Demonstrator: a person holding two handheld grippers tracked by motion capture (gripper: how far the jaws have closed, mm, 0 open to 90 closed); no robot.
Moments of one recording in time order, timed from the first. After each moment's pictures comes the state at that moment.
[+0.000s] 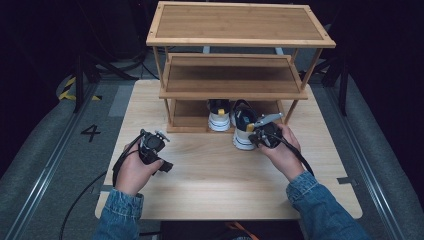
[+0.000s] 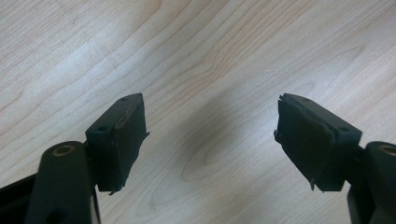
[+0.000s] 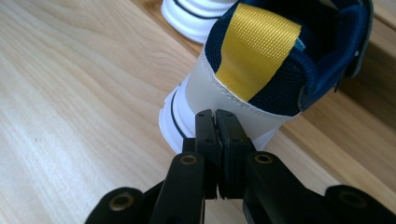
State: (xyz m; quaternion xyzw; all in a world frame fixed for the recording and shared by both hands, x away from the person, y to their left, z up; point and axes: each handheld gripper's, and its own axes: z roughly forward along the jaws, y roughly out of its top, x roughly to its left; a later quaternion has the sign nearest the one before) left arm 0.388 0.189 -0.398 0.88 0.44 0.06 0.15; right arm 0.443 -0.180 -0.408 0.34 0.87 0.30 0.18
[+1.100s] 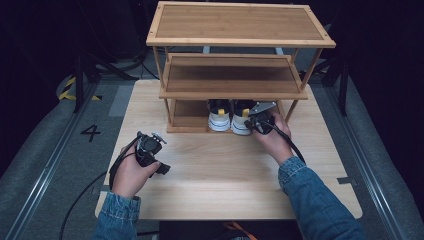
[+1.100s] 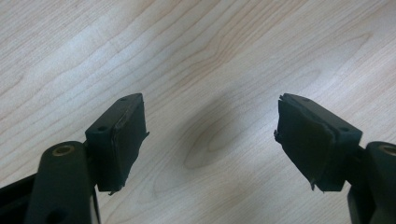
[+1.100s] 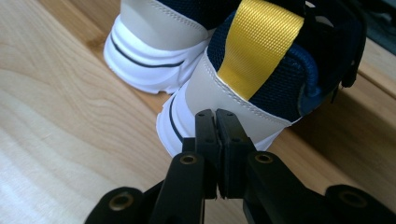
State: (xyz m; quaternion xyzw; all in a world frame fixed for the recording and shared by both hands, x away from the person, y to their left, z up) left arm 0.383 0.196 -0.401 0.88 0.44 0.06 0.15; right arm 0.495 -0.172 -0.420 0.33 0.86 0.32 0.23
